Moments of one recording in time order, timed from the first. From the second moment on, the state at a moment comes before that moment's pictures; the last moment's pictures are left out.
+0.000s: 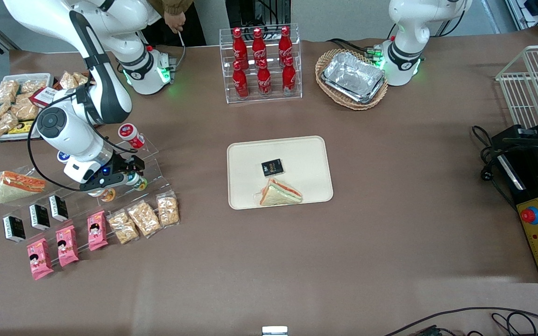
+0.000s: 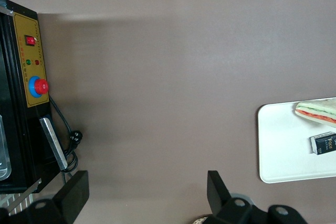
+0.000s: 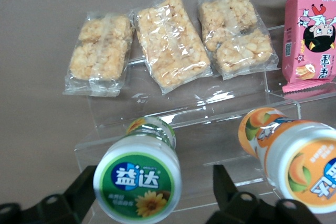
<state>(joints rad) 0.10 0.03 -0.02 -2.38 0.03 2.43 -0.16</state>
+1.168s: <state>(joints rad) 0.10 0.01 -0.01 -2.13 0.03 2.09 -0.10</state>
